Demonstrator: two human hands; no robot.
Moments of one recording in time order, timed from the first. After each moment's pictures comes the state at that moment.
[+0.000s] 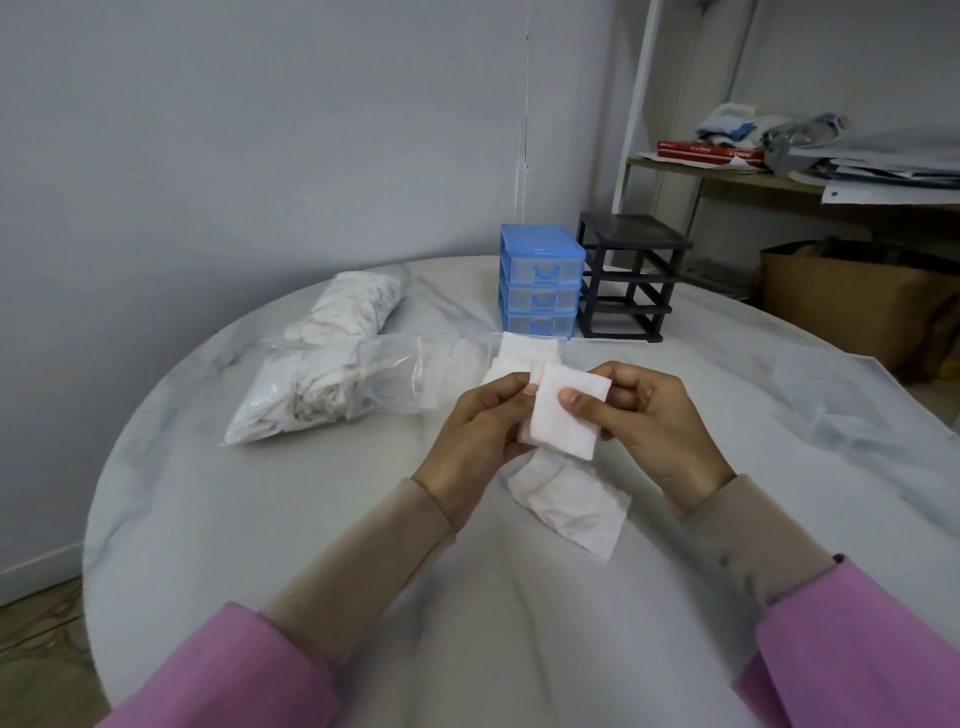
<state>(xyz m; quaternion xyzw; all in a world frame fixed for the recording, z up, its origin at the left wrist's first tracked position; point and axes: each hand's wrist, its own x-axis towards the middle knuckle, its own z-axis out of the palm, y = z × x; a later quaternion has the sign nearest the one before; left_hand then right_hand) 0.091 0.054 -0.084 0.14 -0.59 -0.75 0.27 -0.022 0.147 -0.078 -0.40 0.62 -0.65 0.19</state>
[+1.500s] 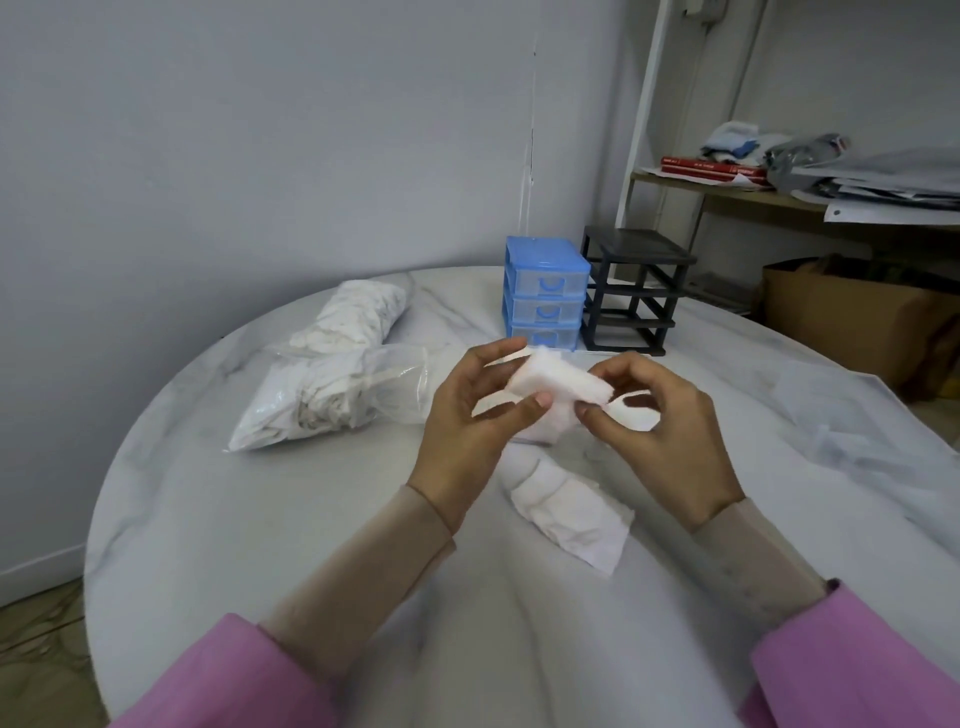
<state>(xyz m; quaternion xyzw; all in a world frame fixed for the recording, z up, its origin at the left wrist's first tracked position) 0.096 0.045 -0.084 0.13 -0.63 -0.64 0.41 -0.023 0.153 -0.074 -0.51 0.67 -0.54 -0.05</state>
